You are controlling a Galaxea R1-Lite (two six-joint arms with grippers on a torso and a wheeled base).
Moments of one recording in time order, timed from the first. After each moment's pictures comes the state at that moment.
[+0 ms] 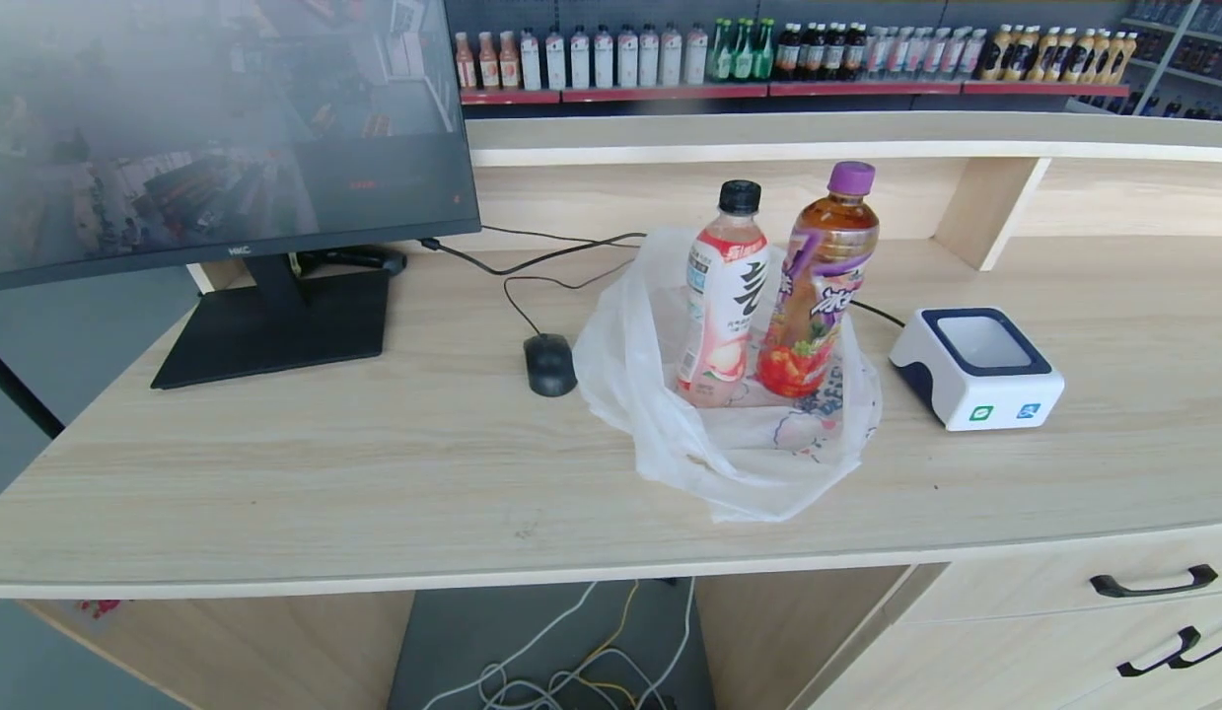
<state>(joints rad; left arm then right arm) 0.00 0.00 0.00 0.00 0.00 0.01 0.42 0.23 -0.02 -0.02 -0.06 -0.09</state>
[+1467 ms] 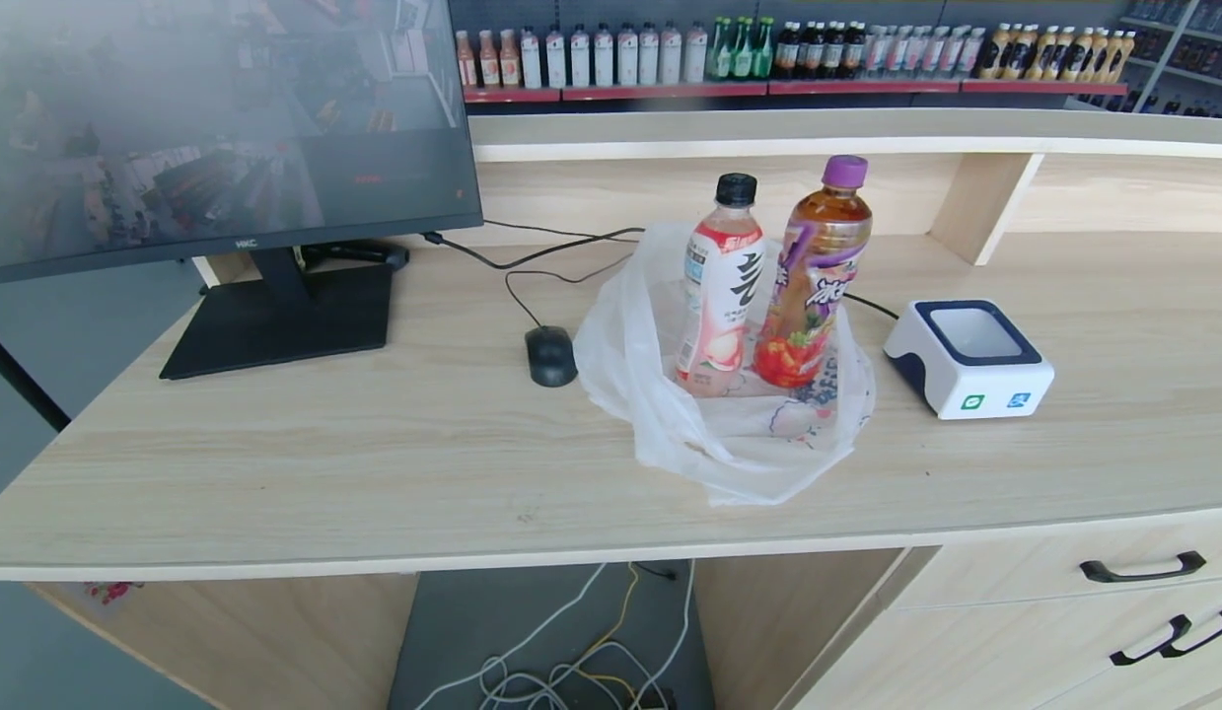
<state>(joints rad) 0.00 0.00 0.00 0.00 0.00 0.01 0.00 0.00 0.00 0.00 -0.04 -0.02</state>
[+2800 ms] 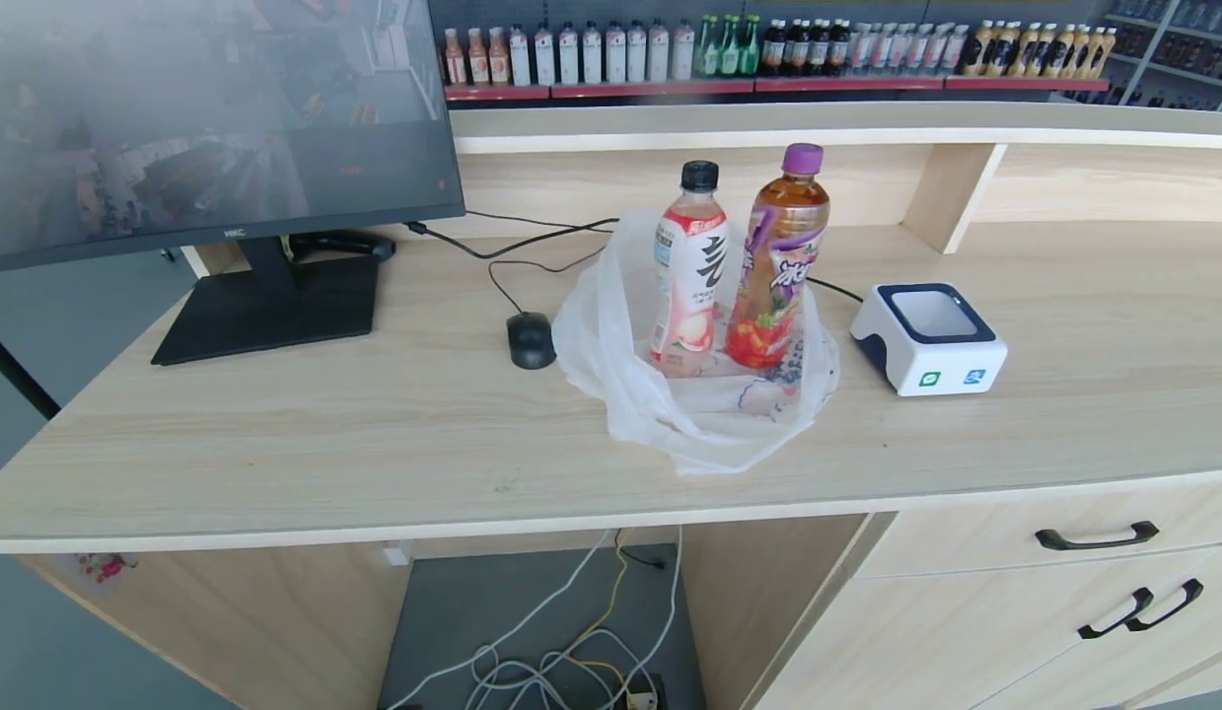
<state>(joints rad) 0.00 0.00 0.00 0.00 0.00 0.00 0.00 0.00 0.00 0.00 -0.04 -0.02</state>
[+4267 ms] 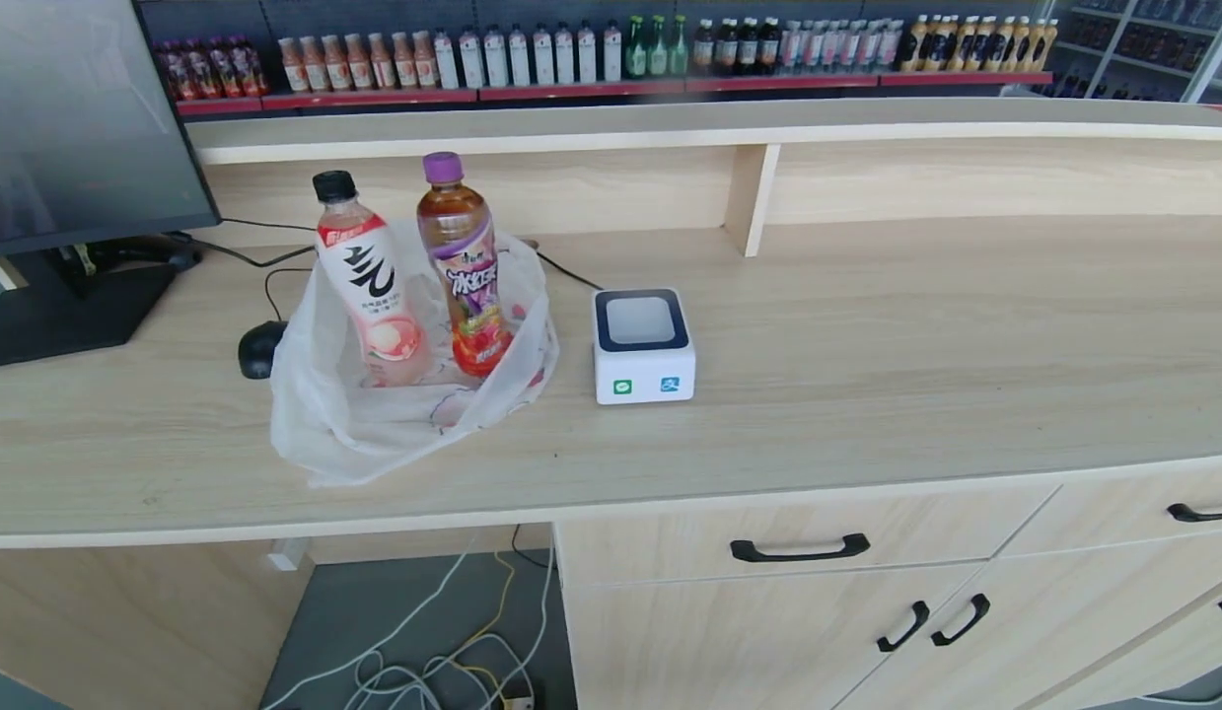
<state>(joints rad) 0.00 0.00 0.00 0.00 0.00 0.00 0.00 0.00 0.00 0.00 -0.04 -0.01</state>
